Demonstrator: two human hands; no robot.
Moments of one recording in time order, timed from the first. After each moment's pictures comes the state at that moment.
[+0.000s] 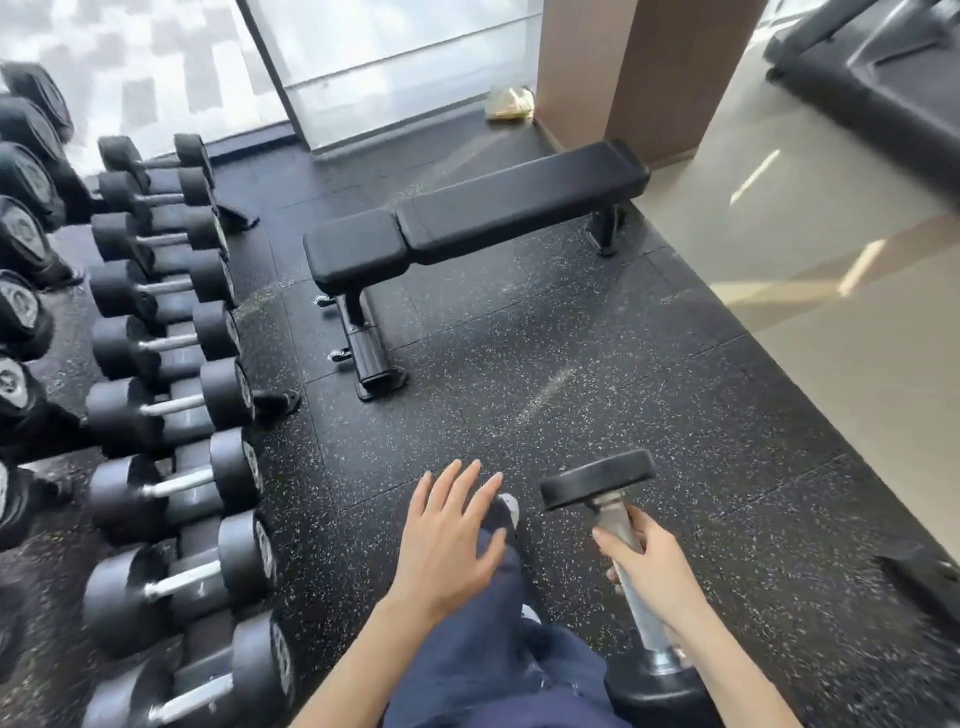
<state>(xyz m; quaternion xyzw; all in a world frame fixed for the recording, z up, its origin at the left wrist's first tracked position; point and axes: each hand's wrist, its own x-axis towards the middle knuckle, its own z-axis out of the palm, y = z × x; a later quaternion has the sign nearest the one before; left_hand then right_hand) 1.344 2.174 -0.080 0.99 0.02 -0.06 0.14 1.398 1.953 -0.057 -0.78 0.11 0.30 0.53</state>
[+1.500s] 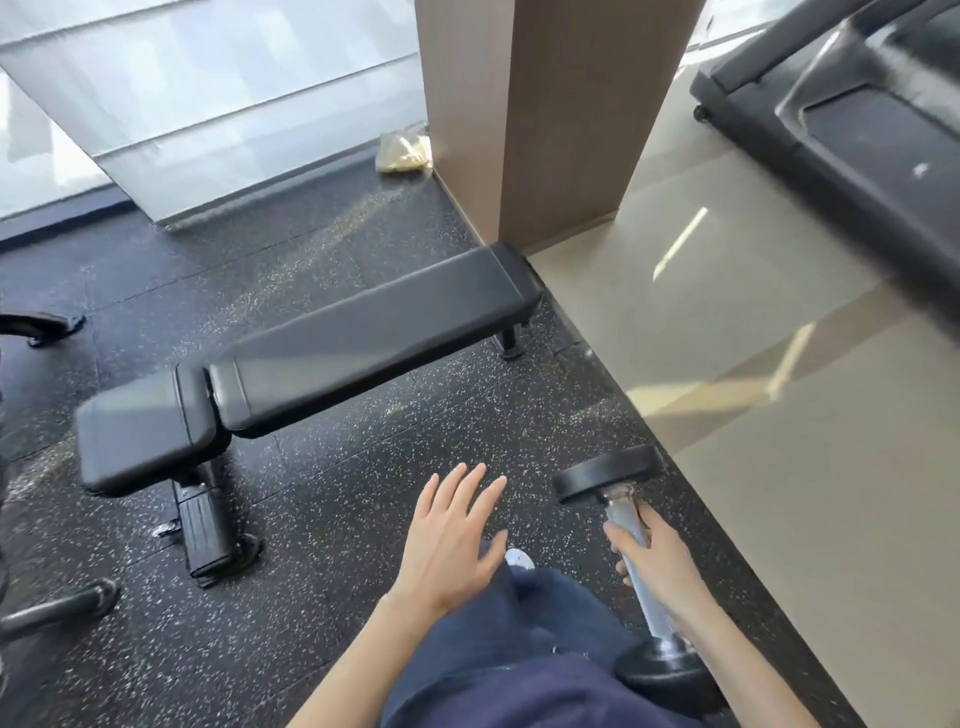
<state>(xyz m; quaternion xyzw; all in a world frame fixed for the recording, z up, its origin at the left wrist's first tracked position) 2.002 2.027 -0.101 0.98 -0.04 -0.09 0.16 2.048 1.790 -0.075 -0.81 0.17 0.30 0.47</state>
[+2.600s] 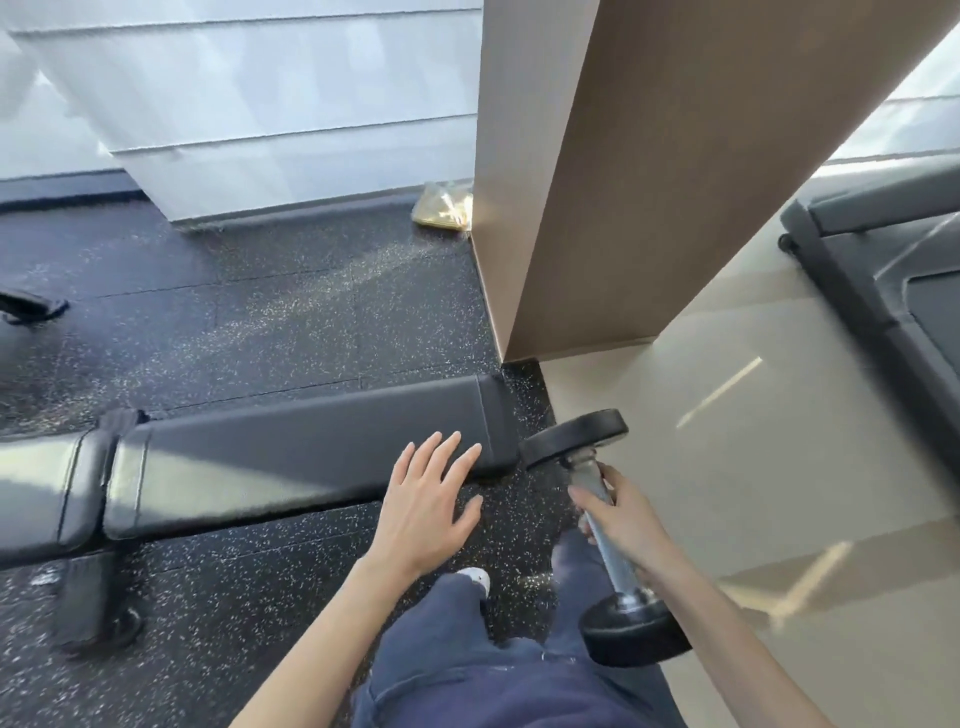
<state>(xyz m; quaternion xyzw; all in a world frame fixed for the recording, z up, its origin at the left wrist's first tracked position) 2.454 2.035 -0.105 0.98 0.11 -0.04 0.16 2.567 1.831 -0.055 -0.82 -0.02 0.37 0.44</state>
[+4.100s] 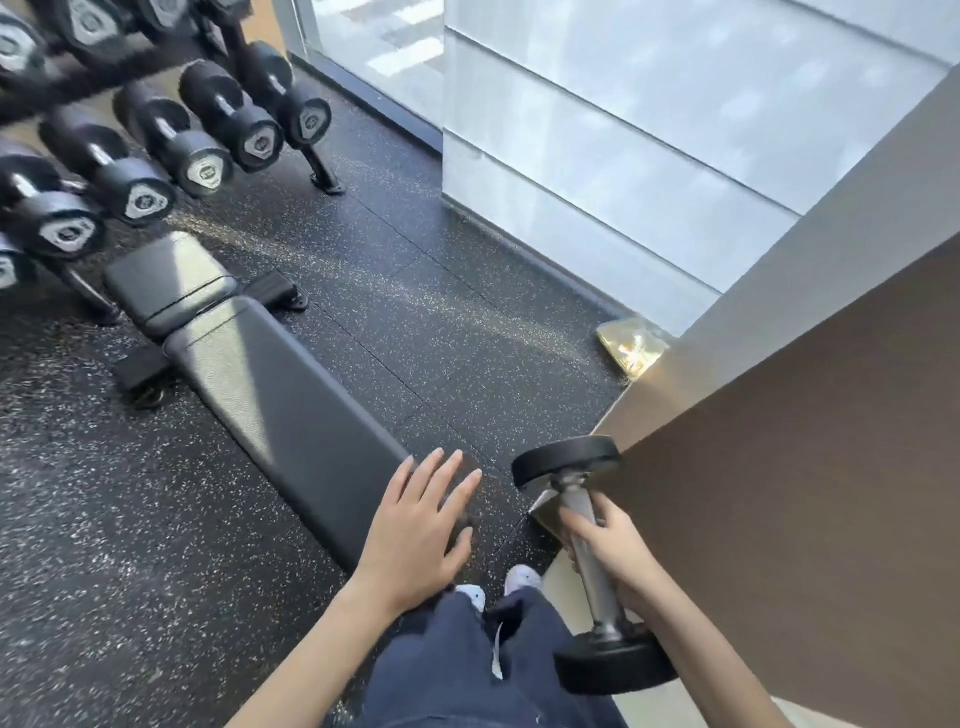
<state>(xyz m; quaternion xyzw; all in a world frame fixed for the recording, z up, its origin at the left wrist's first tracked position) 2.753 2.013 -0.085 0.87 0.47 0.05 0.10 2.983 1.982 -0.066 -0.72 -0.31 0.56 0.26</state>
